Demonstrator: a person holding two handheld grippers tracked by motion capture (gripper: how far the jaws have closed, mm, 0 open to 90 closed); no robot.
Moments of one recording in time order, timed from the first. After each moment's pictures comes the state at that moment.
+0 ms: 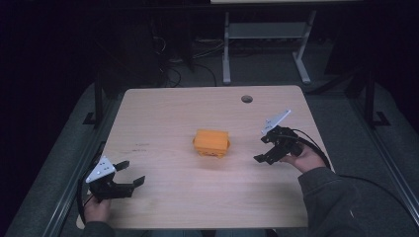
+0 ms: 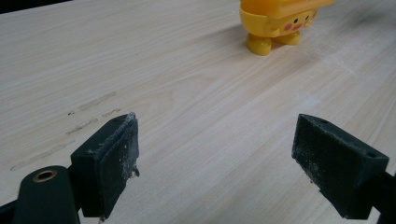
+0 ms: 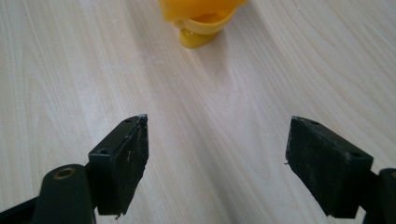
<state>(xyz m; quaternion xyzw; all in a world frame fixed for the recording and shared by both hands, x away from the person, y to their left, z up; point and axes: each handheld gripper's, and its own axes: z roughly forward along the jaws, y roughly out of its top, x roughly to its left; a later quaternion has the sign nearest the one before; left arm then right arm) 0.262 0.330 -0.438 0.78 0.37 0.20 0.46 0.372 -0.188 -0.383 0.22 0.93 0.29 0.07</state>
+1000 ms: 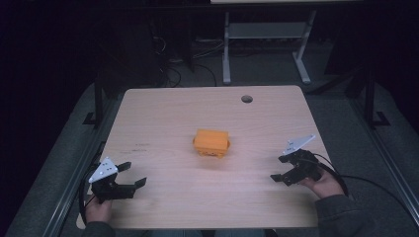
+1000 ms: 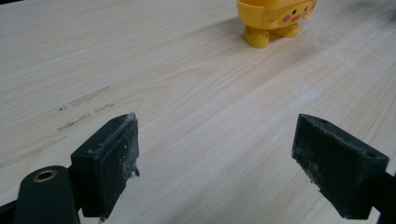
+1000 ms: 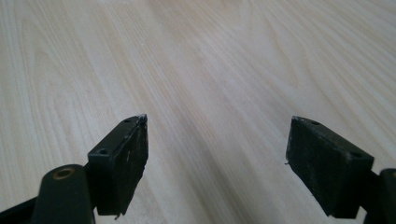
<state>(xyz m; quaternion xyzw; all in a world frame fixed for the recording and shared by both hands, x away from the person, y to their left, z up) 0.262 0.327 -0.441 0.79 0.37 0.19 0.45 0.322 -0.241 -0.428 0.28 0.91 0.31 0.06</state>
